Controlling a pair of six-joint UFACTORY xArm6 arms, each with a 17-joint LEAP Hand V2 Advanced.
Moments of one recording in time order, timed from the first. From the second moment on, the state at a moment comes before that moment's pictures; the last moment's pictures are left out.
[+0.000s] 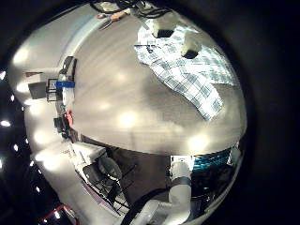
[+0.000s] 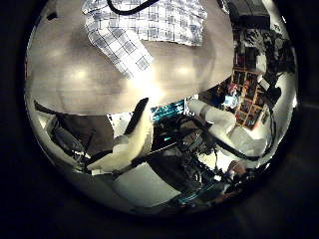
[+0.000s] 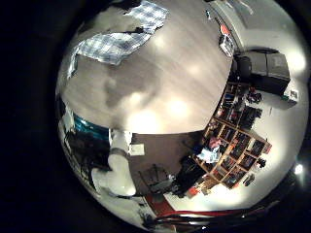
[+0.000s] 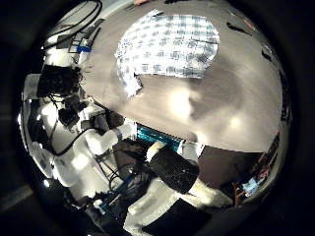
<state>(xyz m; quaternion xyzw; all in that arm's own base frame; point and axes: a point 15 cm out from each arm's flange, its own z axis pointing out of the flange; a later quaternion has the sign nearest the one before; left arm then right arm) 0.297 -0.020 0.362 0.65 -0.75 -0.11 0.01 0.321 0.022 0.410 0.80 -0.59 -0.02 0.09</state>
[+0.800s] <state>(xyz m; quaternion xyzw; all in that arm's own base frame) 0.349 0.009 0.260 0.60 -0.79 -0.09 0.01 0.316 0.008 0.392 0.78 -0.61 -0.05 0.12</state>
